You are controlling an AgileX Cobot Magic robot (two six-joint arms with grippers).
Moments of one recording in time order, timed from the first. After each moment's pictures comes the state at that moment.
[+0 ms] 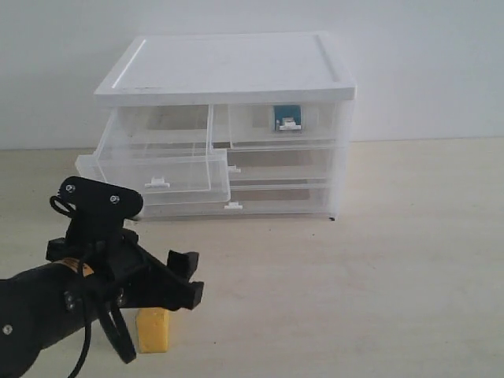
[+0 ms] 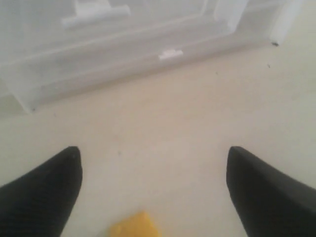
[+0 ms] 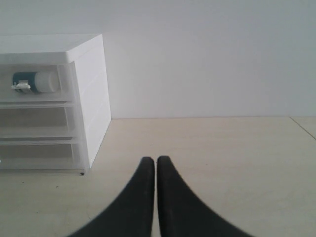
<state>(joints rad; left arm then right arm) -0.78 1.60 -0.52 -0.77 -0.52 0.50 0.06 0.11 0.00 0.01 0.00 0.00</state>
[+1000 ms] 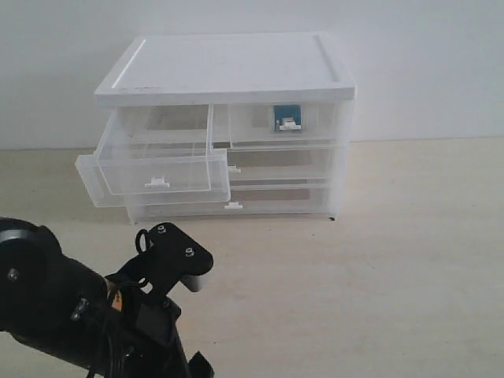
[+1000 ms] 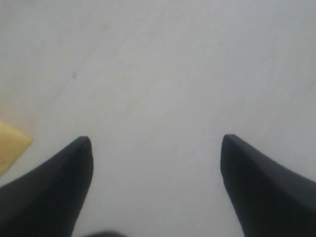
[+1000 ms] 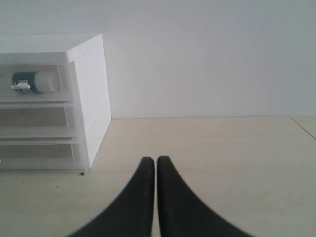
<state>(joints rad) -0.79 1.54 -0.70 -0.40 0.41 0.37 0.06 0.11 0.00 0.01 0.00 0.00</state>
